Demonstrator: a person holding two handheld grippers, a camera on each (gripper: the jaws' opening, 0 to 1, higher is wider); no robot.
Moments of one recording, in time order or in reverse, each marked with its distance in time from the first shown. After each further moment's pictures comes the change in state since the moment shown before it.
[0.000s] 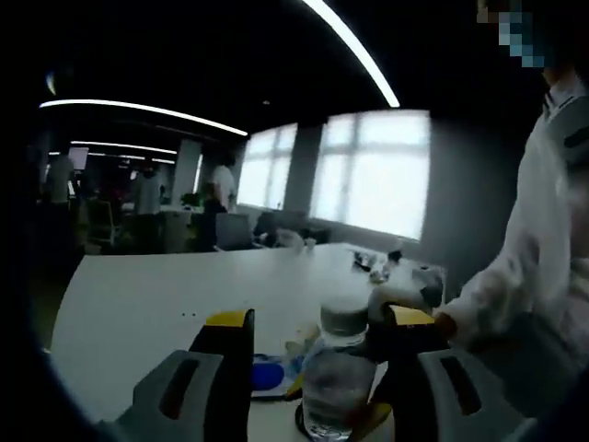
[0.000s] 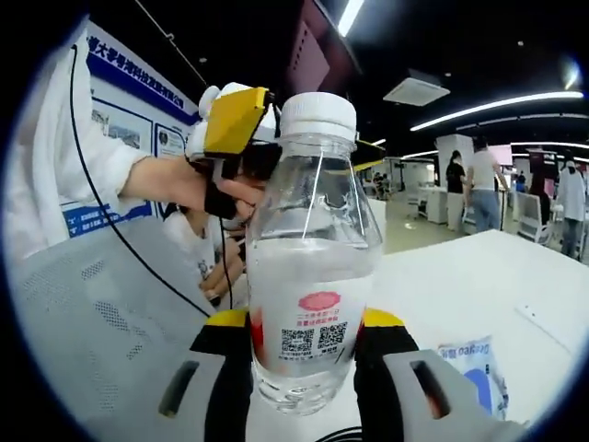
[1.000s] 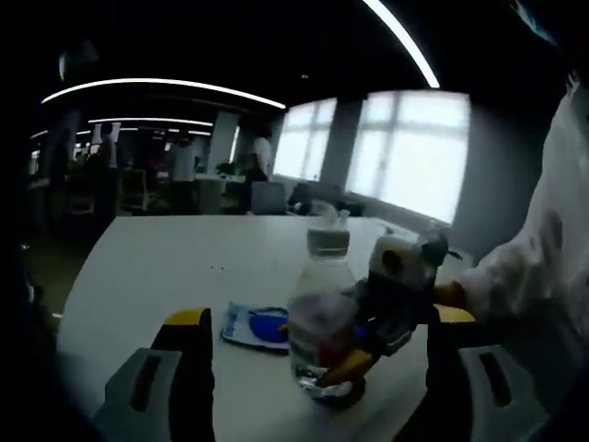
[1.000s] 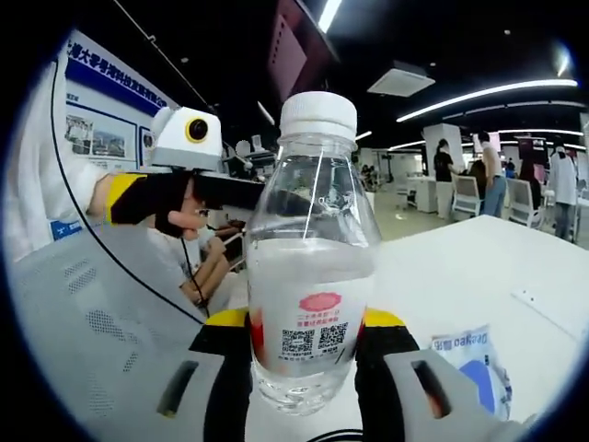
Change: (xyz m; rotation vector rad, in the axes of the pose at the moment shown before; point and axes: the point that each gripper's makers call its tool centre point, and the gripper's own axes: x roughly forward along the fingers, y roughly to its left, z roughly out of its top) left arm -0.023 0.013 -0.056 -0.075 0.121 0.153; right arm 0.015 -0.028 -0.014 0.058 0.021 -0.052
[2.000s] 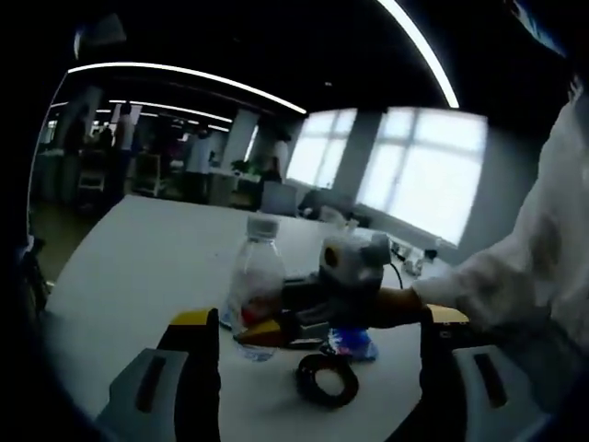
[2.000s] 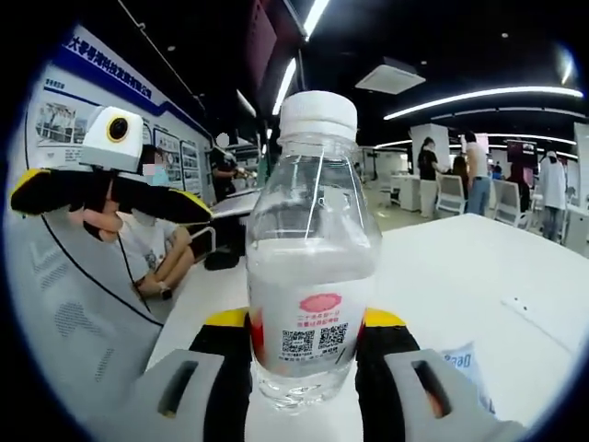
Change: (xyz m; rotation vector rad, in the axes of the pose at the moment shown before) left arm -0.004 0.011 -0.018 -0.110 -0.045 0.027; right arm 0.046 -0.071 -0.015 -0.019 0.017 -0.094
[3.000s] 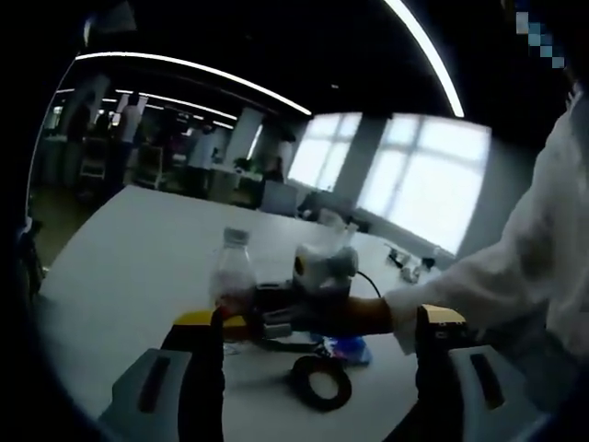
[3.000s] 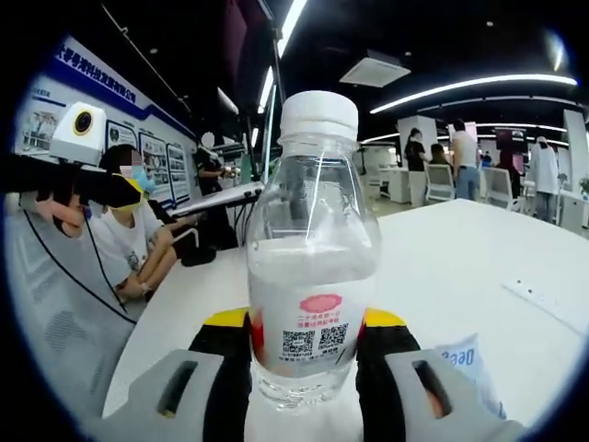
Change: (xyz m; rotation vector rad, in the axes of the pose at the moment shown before) left arm 0.002 -0.001 0.001 -0.074 -0.030 -0.004; right arm 0.027 -0.042 -0.028 0.034 0.018 -0.040
